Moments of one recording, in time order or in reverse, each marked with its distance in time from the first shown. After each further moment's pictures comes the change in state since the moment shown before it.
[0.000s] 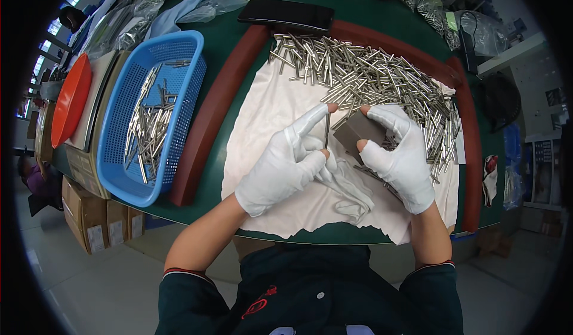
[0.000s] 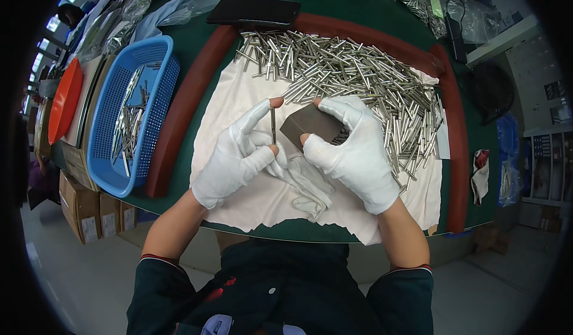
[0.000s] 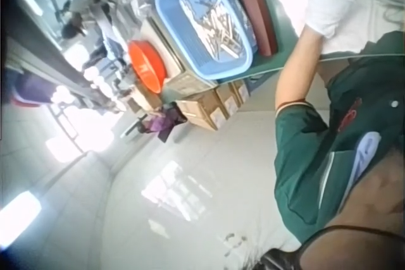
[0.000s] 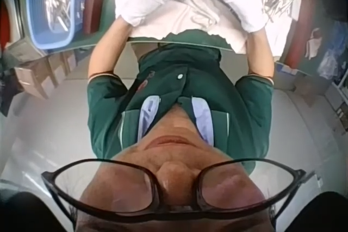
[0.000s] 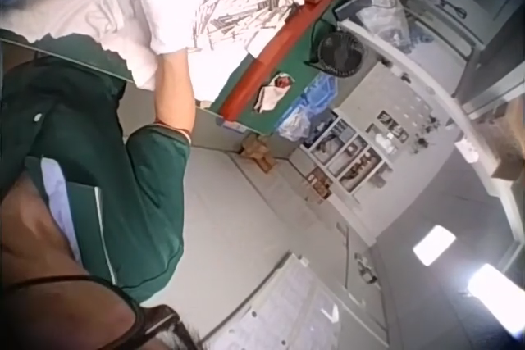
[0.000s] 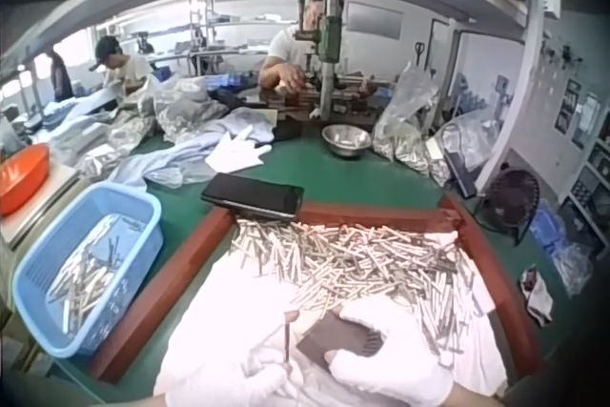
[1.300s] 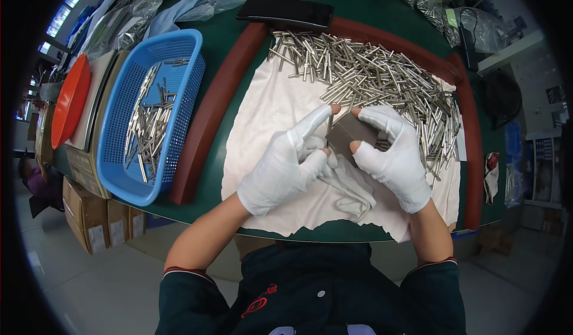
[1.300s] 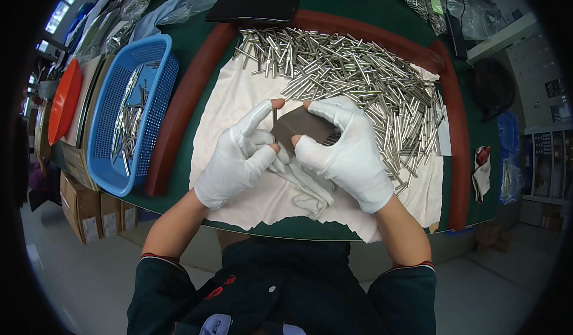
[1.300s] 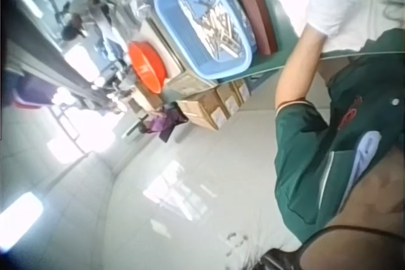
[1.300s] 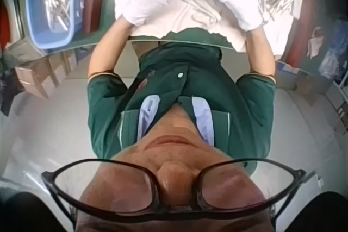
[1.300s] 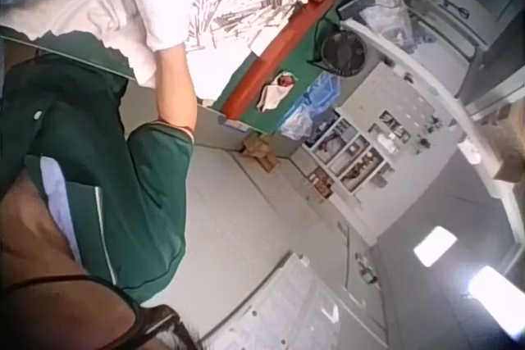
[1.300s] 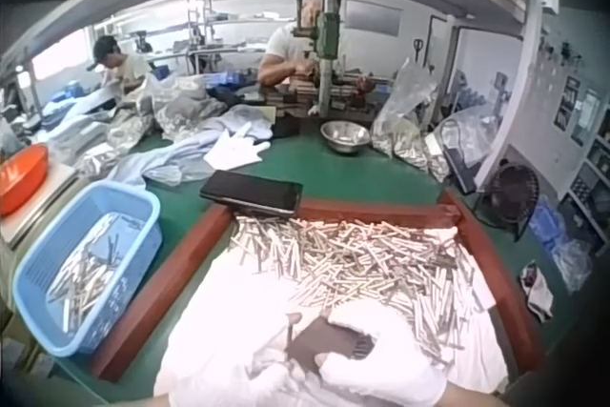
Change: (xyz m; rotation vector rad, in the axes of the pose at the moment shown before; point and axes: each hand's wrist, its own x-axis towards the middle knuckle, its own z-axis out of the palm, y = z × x) left_hand 0.000 -0.009 0.004 0.188 0.060 0.085; right_hand -0.003 0.000 0.007 0.047 -0.046 0.036
